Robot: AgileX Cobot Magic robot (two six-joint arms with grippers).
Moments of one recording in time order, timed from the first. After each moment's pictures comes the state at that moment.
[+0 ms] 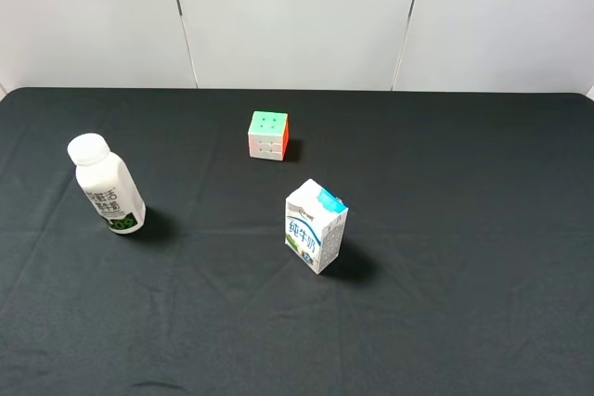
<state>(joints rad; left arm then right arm) -0.03 -0.01 -0.48 0.03 1.06 0.06 0.05 0.00 -0.50 0.00 1.02 -0.01</state>
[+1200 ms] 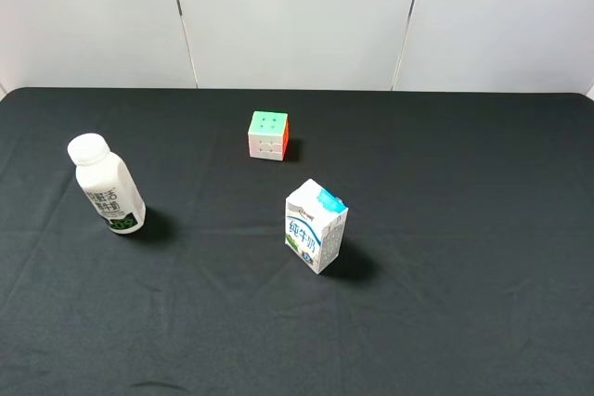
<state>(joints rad) -0.03 -0.01 -0.48 0.03 1.06 0.06 0.05 0.00 -0.50 0.00 1.02 -0.01</state>
